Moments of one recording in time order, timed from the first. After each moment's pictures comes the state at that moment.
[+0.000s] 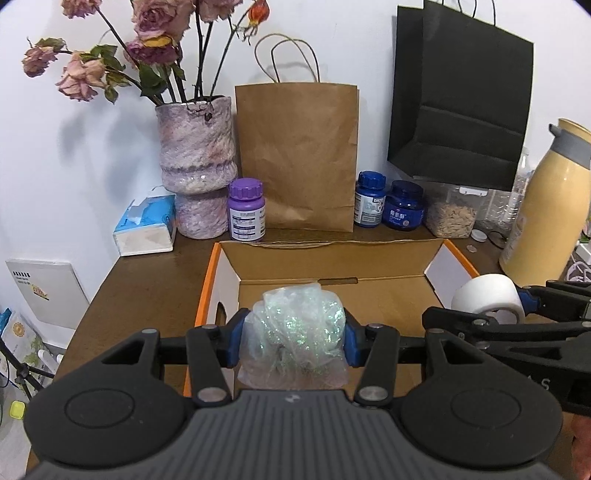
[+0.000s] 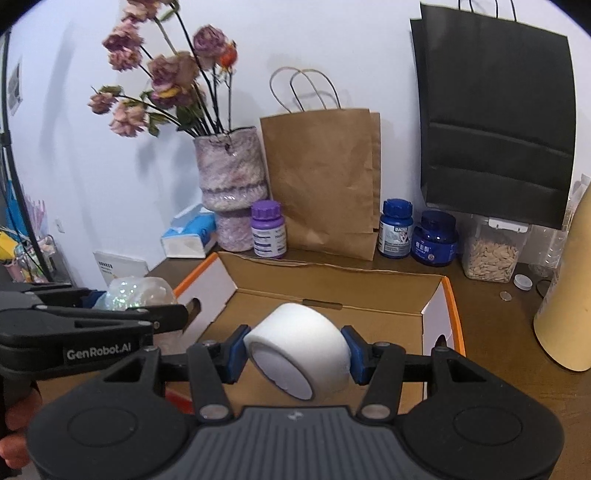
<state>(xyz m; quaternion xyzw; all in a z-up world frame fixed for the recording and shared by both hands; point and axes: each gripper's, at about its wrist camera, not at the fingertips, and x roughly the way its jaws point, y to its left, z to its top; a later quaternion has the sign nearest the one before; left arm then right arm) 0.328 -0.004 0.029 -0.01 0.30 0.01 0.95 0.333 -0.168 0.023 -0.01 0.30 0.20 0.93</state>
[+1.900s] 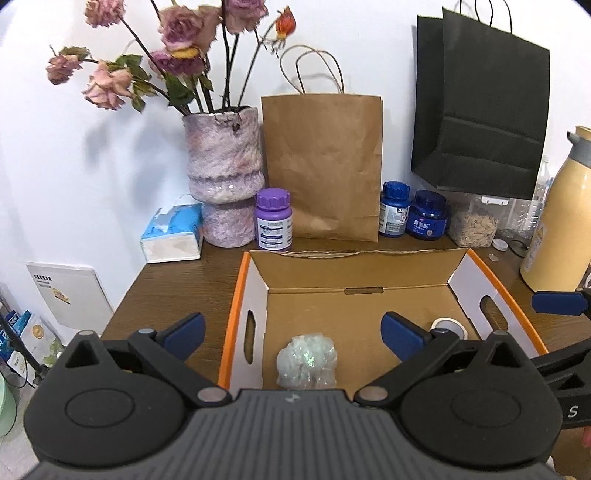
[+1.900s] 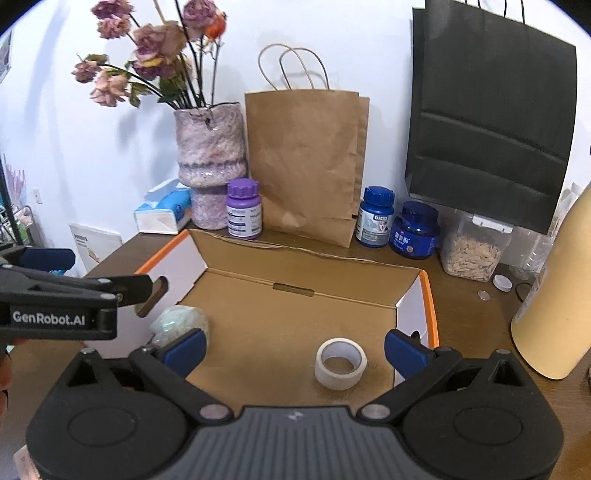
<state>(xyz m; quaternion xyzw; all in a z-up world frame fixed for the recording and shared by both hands) 0.314 0.009 0.038 0.00 0.29 0.04 0.96 0.337 -0.163 0.020 -0.05 0.32 0.17 0.93</state>
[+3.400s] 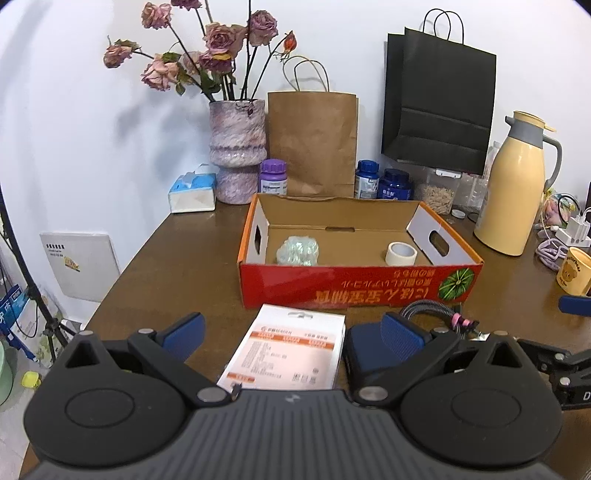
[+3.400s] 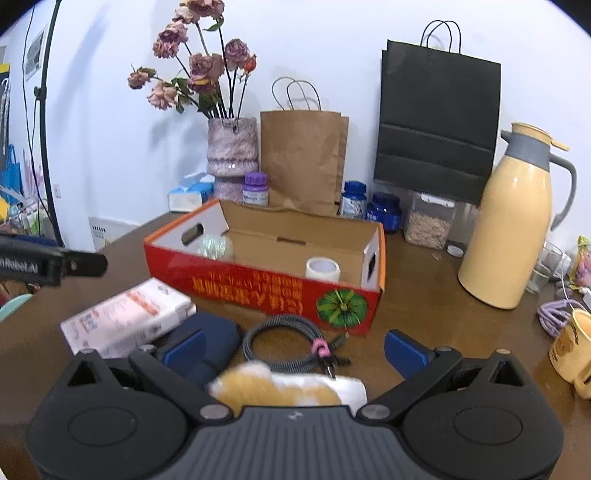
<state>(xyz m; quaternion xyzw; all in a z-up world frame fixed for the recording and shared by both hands) 0.138 0.005 0.015 -0.02 0.28 0.03 0.96 0.147 -0.236 0.001 -0.07 0.27 0.17 0.95</state>
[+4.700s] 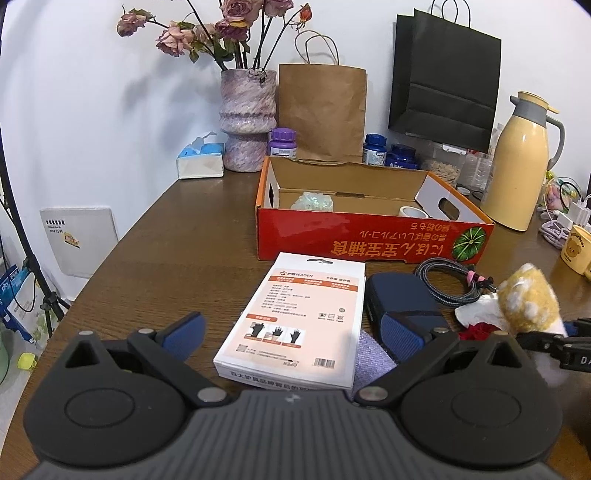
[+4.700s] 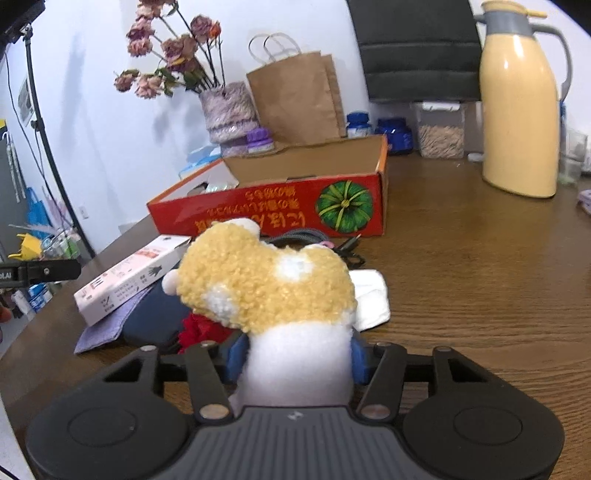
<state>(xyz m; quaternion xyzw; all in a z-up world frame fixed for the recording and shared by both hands) 0.120 0.026 -0.027 -0.03 0.30 0.02 0.95 0.151 -0.284 -0.077 0.05 0.32 0.22 0.92</state>
